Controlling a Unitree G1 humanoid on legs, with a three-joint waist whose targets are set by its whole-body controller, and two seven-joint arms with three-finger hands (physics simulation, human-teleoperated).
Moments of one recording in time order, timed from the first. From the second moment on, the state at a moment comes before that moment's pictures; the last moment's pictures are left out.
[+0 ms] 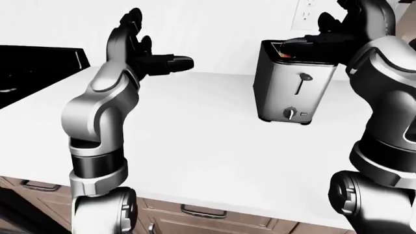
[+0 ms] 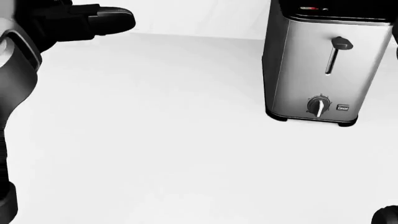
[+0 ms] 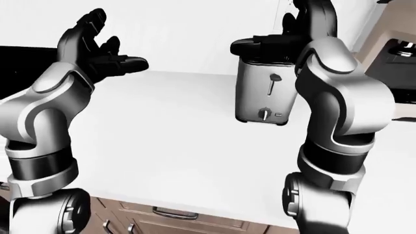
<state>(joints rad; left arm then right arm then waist) -0.94 0.30 0.16 -0.09 -0.39 0.89 0.20 -1.00 -0.45 -0.25 -0.23 0.33 1.09 -0.14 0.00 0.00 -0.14</state>
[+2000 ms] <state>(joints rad) -1.04 0.27 0.14 0.13 -0.30 0.79 0.14 -0.59 -0.32 -0.24 -0.24 0.16 0.91 -0.04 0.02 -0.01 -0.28</state>
